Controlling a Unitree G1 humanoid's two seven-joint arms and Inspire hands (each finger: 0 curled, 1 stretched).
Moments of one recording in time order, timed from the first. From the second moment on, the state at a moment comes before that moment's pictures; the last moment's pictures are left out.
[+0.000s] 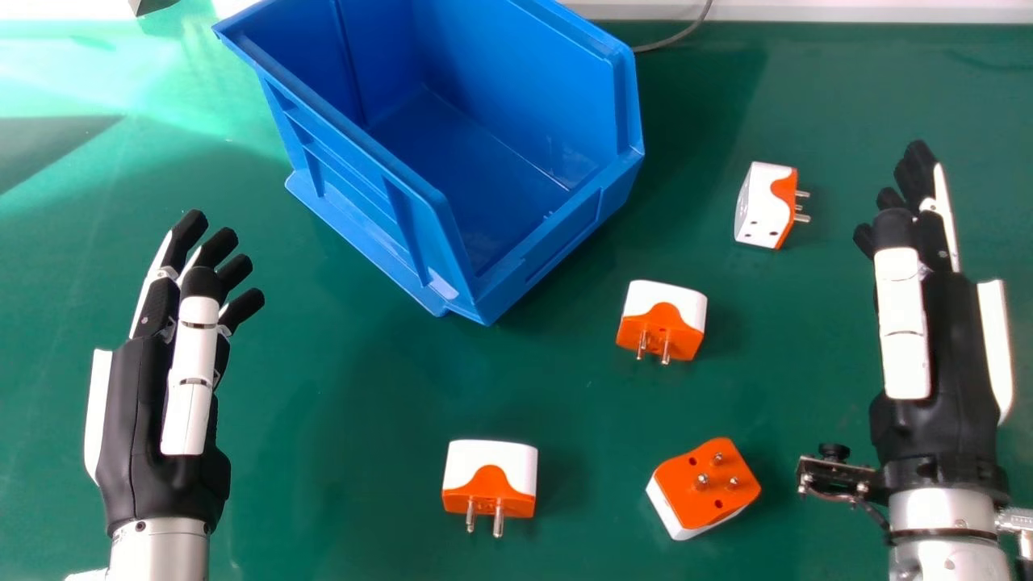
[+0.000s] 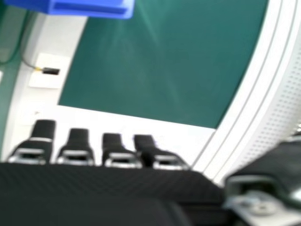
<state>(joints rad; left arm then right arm) 0.22 0.05 0.25 0.10 -0.24 -0.43 -0.19 0.19 -0.01 -0.11 -0.04 -0.03 -0.36 -0.03</state>
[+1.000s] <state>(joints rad) 0.24 0.06 0.26 0.06 -0.22 -0.42 -0.17 0.06 -0.13 -0.06 -0.14 -0.45 -0.08 -0.13</state>
